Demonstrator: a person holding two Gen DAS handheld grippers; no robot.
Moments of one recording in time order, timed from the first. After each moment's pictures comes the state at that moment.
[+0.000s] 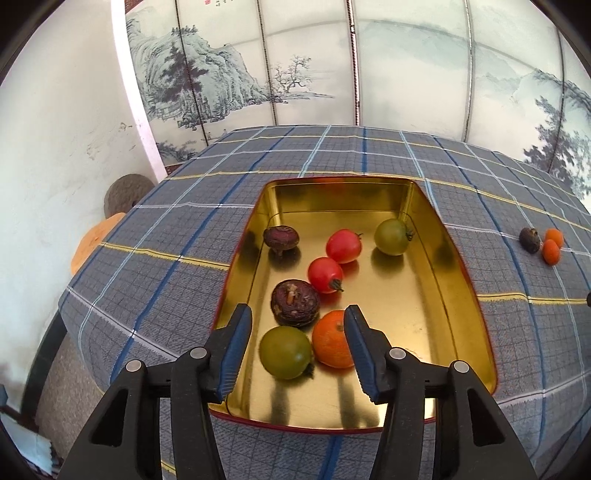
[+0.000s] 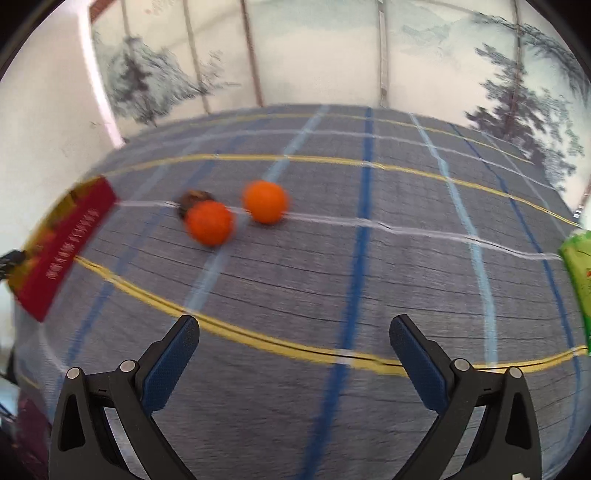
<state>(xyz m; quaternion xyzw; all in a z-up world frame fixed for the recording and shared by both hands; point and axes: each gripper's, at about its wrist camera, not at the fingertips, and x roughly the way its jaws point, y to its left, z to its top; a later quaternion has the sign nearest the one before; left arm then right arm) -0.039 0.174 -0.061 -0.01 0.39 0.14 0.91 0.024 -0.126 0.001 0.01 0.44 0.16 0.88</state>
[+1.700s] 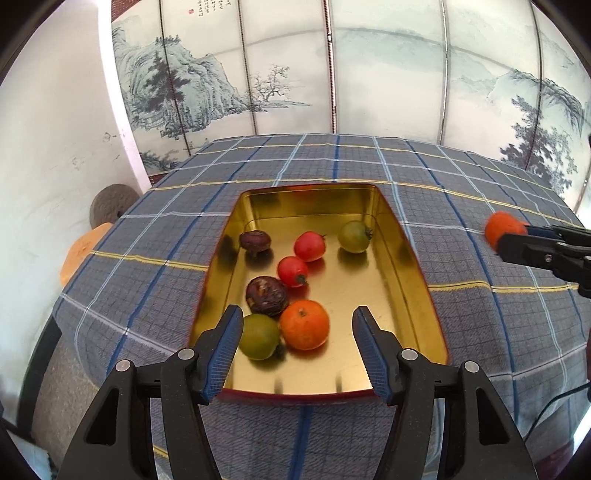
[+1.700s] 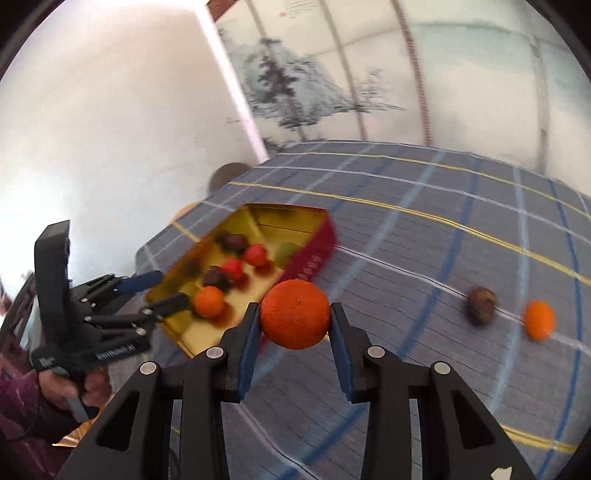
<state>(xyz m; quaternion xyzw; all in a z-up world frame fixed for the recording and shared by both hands) -0.063 0.154 -0.048 -0.01 0.38 0.10 0.92 0.022 0.066 0.067 0.01 0.40 0.40 0.83</state>
